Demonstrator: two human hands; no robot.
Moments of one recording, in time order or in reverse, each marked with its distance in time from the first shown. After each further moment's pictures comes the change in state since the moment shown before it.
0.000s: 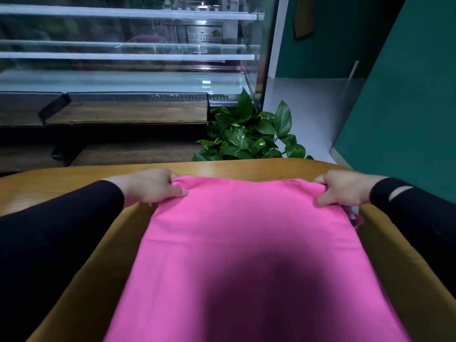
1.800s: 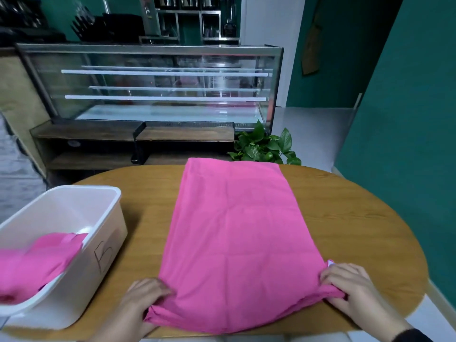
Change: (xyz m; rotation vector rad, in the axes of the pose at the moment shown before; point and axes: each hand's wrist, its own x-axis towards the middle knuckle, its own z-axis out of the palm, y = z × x) left_hand -0.393 -0.146 0.190 0.184 0.487 0.367; right_hand -0.294 -0.011 0.233 0.057 0.606 -0.490
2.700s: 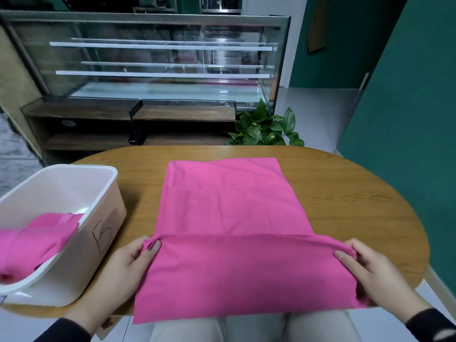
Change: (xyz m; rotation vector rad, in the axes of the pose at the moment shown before) left_hand 0.047 0.069 -0.072 -0.700 0.168 -0.411; right_hand -0.003 -0.037 -0.038 0.355 0.098 0.323
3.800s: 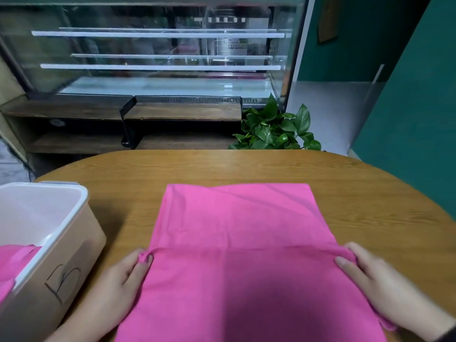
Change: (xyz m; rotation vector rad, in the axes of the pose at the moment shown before) left_hand 0.072 -0.032 0.008 0.226 -0.007 -0.078; right_hand 0.094 -0.002 0.027 -0.159 -0.176 0.125
